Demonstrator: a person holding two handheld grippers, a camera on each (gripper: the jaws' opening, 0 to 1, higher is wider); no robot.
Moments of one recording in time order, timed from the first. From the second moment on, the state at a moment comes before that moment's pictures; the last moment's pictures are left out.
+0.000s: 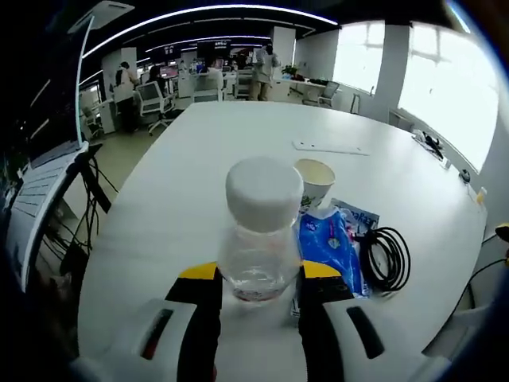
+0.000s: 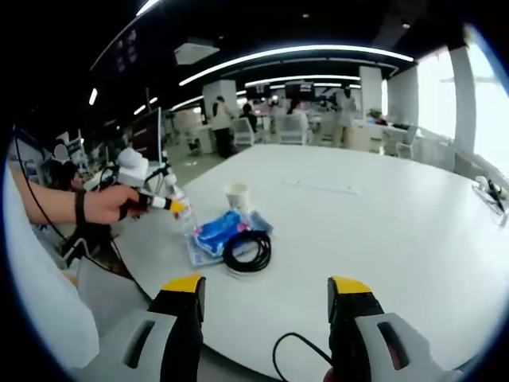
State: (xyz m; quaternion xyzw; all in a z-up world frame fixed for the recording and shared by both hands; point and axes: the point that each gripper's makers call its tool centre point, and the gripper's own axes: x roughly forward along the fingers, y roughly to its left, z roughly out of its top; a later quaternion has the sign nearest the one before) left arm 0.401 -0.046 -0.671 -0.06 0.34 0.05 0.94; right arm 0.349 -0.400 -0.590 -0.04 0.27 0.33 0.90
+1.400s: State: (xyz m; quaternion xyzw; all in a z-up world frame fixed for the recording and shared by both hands) left arm 0.489 -0.034 -0.670 -0.06 0.34 0.06 0.94; right arm 0.350 -0.394 -0.591 -0.03 0.30 0.34 0.89
